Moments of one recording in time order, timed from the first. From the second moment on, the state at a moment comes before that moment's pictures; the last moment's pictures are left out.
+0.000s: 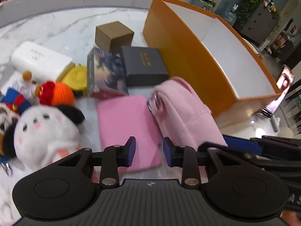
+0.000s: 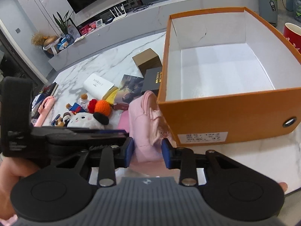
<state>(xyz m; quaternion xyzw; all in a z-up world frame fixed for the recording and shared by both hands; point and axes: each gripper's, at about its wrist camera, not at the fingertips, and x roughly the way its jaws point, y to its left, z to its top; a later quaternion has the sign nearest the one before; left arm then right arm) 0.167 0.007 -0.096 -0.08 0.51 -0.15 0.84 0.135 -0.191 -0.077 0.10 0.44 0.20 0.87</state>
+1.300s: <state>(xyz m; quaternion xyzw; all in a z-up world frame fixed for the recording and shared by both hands) 0.137 0.020 -0.088 -0.10 0.52 -0.08 0.85 0.129 -0.214 -0.078 0.15 0.47 0.20 0.85</state>
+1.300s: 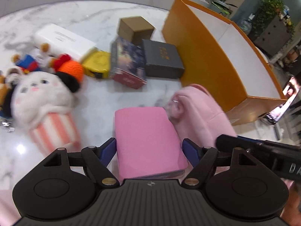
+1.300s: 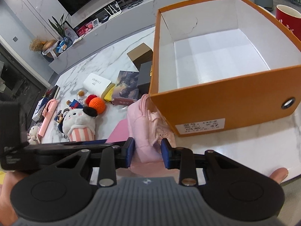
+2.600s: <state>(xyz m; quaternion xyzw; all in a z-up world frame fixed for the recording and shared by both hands) 0.106 0.028 -0.102 -0.12 0.58 -0.11 0.80 0.105 -0.231 -0.084 0.21 0.49 0.19 0.82</state>
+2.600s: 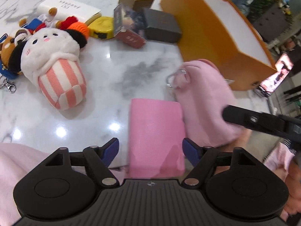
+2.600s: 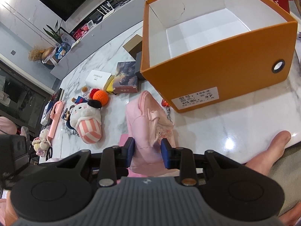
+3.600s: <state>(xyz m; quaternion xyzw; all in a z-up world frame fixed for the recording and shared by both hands) 0.085 -0.012 -0.056 -0.16 0.50 -0.11 0.84 0.105 -0.244 -0.089 0.21 0.49 0.19 0.82</state>
